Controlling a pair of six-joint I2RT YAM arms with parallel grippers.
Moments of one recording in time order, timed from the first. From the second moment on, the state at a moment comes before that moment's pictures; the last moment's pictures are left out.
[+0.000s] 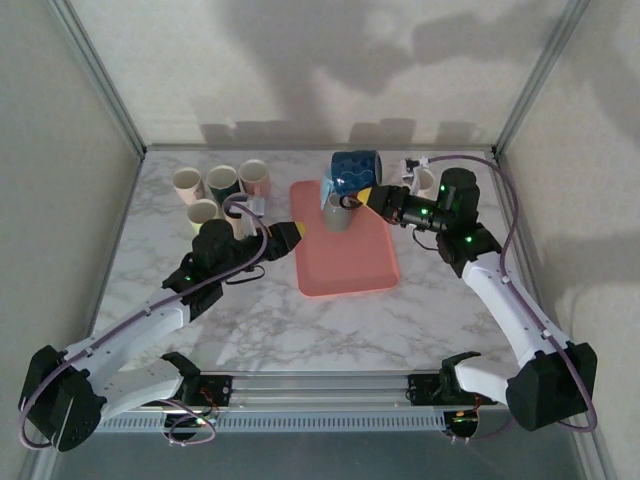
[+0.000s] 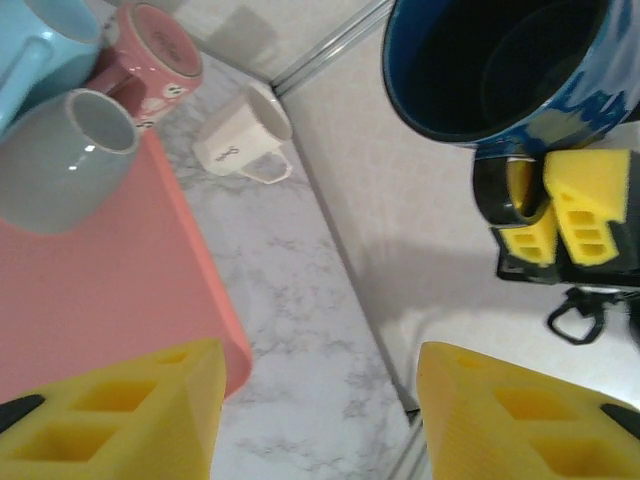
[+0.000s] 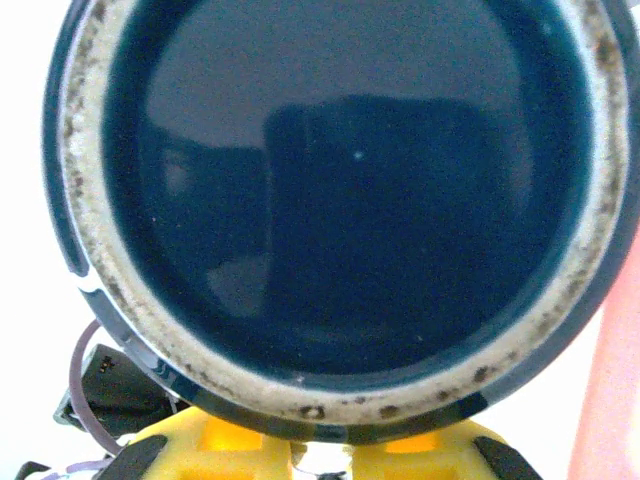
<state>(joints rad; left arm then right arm) -0.57 1.05 0.68 0.22 0.32 -0.90 0.33 1.17 0.99 0.00 -0.82 0.90</state>
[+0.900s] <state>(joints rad) -0.65 1.16 0.71 0.62 0.36 -1.24 0.44 1.20 0.95 0.27 -0.87 1.01</state>
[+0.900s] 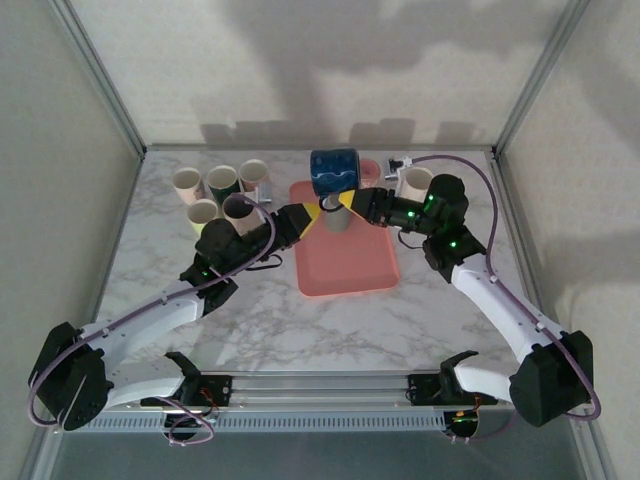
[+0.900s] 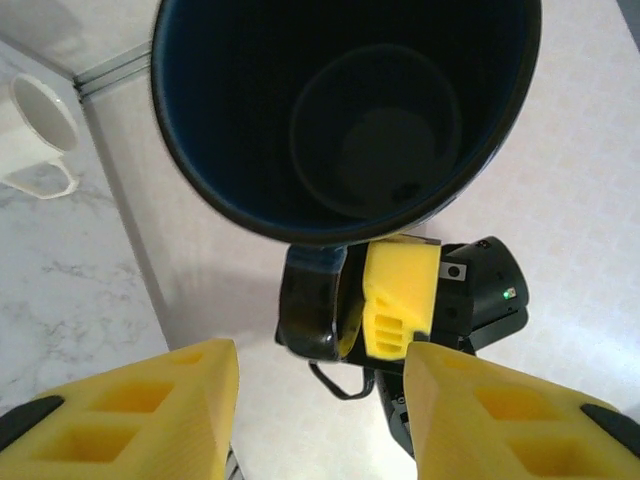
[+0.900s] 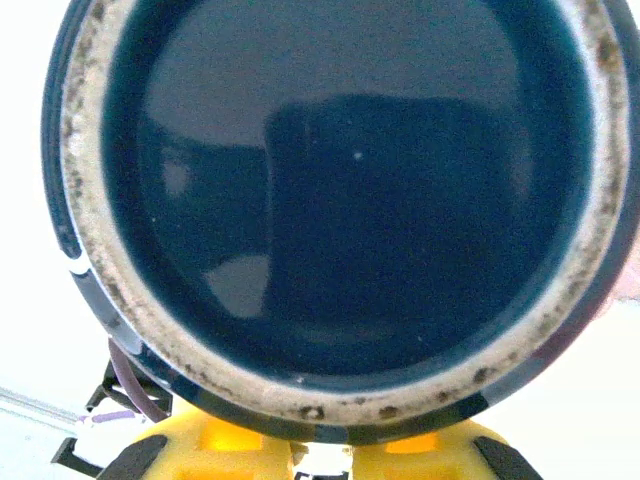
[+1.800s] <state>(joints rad) -0.65 1.22 0.74 0.73 0.33 -1.26 0.51 1.23 0.95 0.35 -0.84 1.06</state>
